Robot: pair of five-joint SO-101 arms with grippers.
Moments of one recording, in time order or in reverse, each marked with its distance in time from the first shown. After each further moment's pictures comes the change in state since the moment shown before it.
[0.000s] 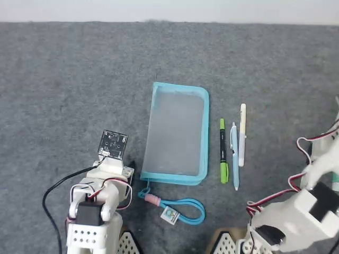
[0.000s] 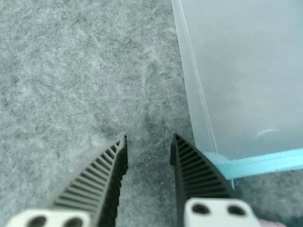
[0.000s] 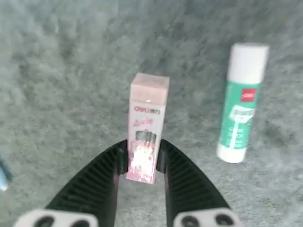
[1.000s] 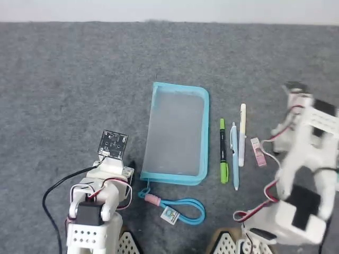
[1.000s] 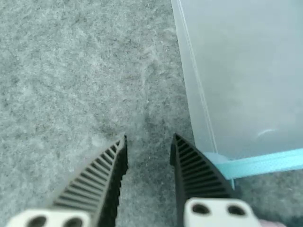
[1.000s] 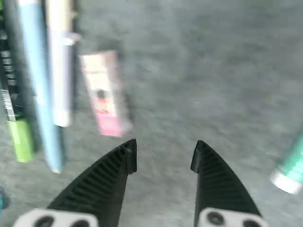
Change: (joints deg) left arm 0.0 0.0 0.0 0.0 0.0; right arm -14.9 -9.4 8.4 1.2 -2.5
